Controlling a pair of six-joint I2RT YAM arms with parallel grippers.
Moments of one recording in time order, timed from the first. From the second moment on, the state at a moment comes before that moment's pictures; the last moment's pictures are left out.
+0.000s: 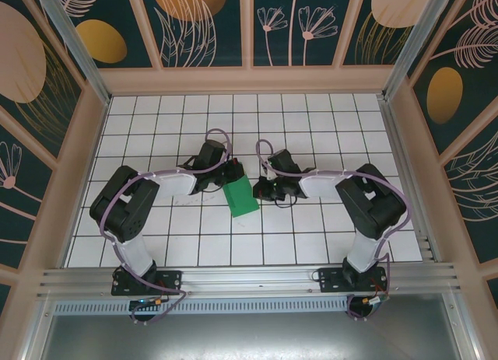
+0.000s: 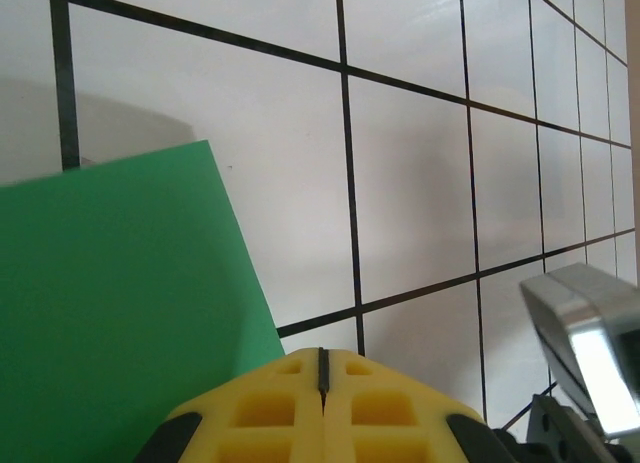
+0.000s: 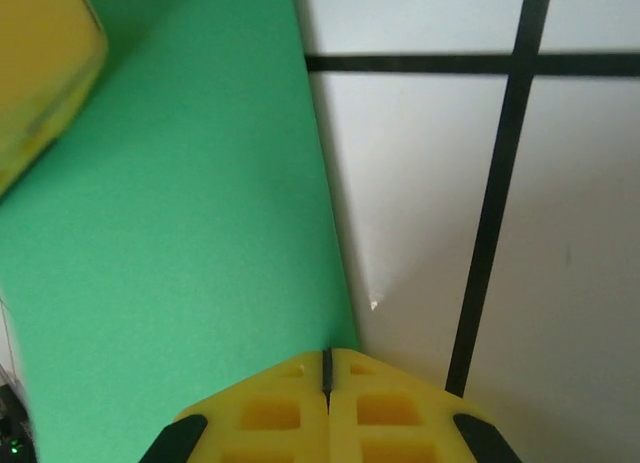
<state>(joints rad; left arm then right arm) -0.56 1.79 0.89 0.16 0.31 -0.82 0.66 1.77 0.85 -0.05 -0.44 0.70</state>
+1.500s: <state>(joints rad) -0.56 1.92 0.89 0.22 0.42 -0.82 0.64 1.87 0.95 -0.06 -0.50 0.55</state>
